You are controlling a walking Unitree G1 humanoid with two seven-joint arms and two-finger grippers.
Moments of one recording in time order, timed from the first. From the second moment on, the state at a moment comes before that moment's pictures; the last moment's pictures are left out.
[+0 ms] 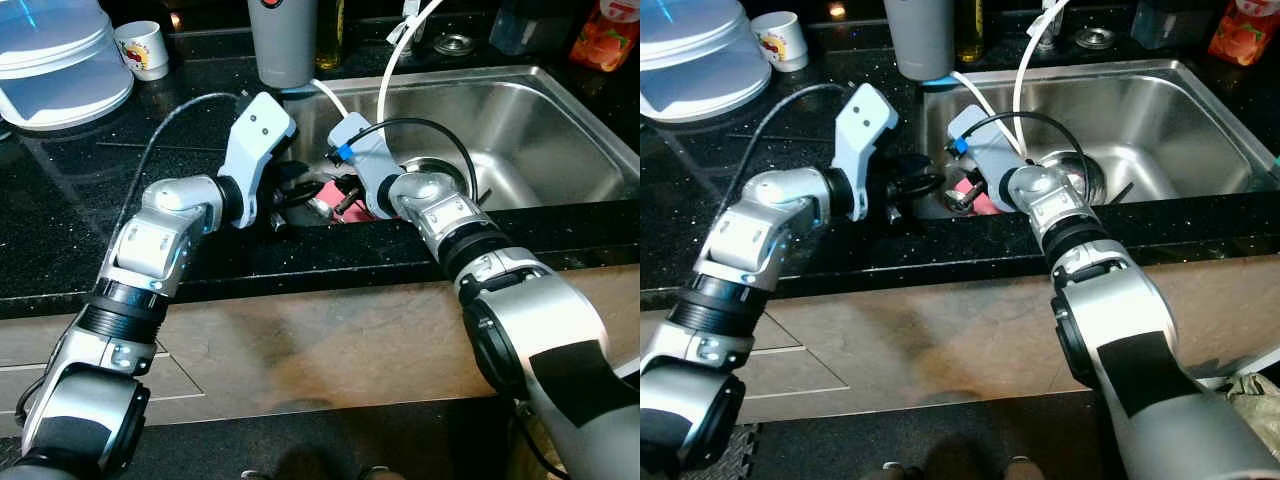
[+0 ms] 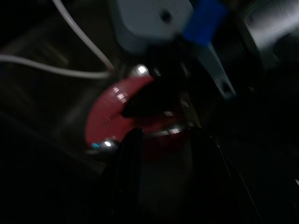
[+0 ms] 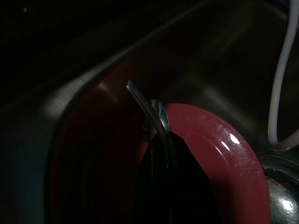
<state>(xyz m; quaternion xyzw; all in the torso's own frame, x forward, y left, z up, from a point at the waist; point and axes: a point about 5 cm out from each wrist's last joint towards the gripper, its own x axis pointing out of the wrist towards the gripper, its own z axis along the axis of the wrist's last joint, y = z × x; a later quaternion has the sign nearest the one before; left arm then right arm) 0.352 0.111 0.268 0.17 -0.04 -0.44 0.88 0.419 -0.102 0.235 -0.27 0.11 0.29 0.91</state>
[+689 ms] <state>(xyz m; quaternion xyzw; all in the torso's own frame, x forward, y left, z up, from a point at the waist) 0.350 0.114 0.260 0.18 -0.01 -0.44 0.88 0.420 -0.108 0.236 -0.30 0.11 0.28 0.90</state>
